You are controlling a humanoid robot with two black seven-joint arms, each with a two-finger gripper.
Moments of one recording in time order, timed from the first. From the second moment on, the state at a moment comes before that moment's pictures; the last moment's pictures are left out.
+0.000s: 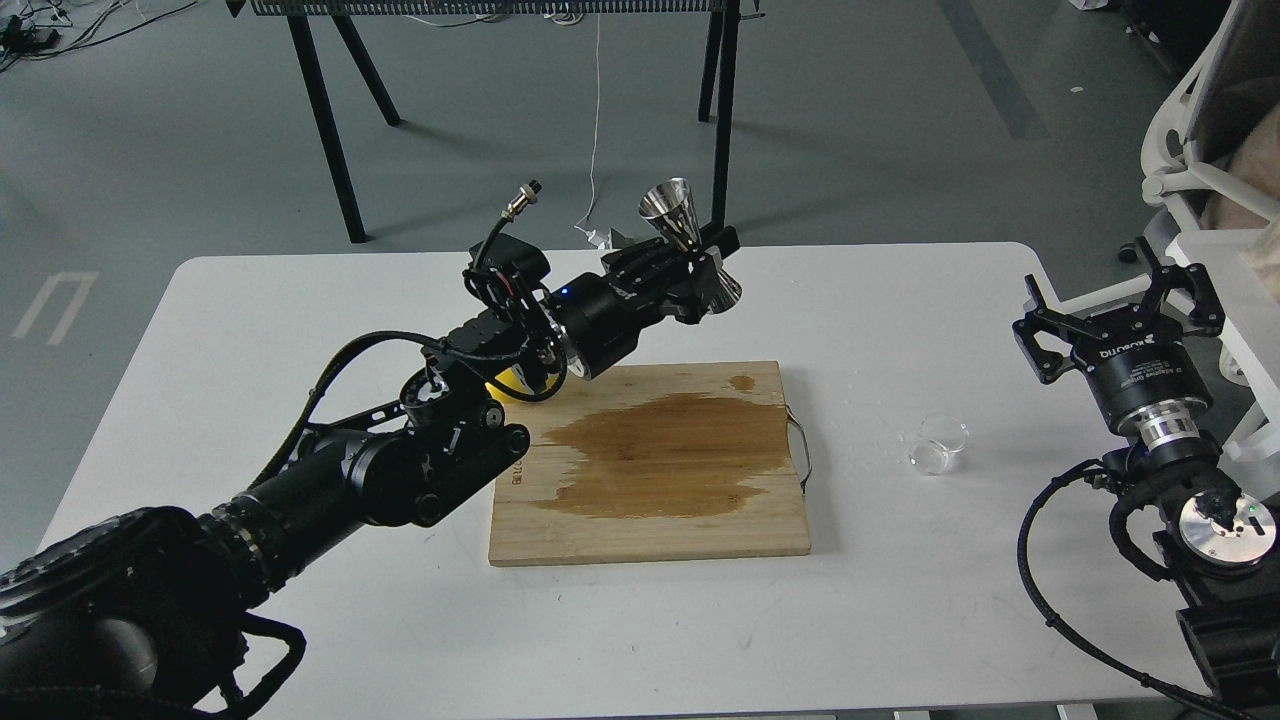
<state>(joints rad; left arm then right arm) -0.77 -0.03 -0.56 -0.75 1.79 0.26 -0.49 0.27 -0.34 1.34 0.91 0.13 0.49 0.06</state>
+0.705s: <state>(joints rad) -0.61 -0.04 -0.50 -0.67 1.76 0.27 -0.49 0.27 -0.33 1.33 0.92 0.13 0.49 0.06</state>
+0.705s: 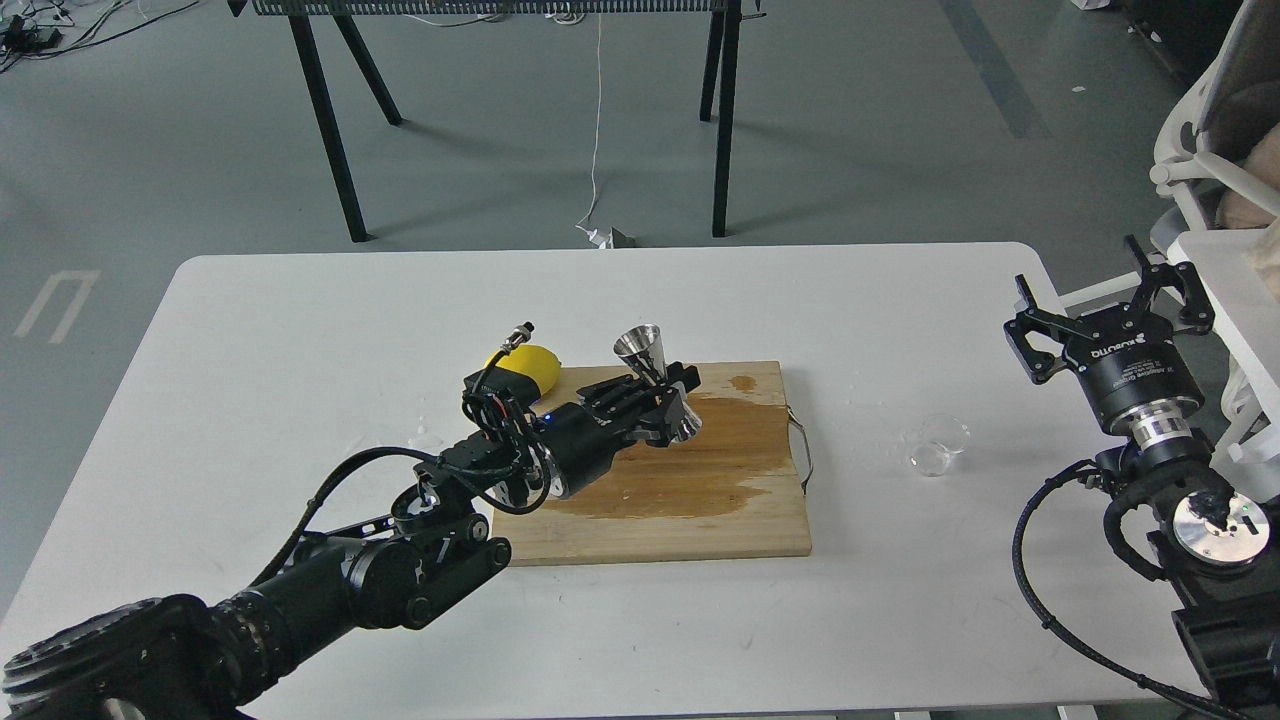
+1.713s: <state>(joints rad) -0.60 -0.04 -0.46 -0.64 1.74 0.27 -0.49 0.27 -0.33 1.33 0.92 0.13 0.49 0.06</state>
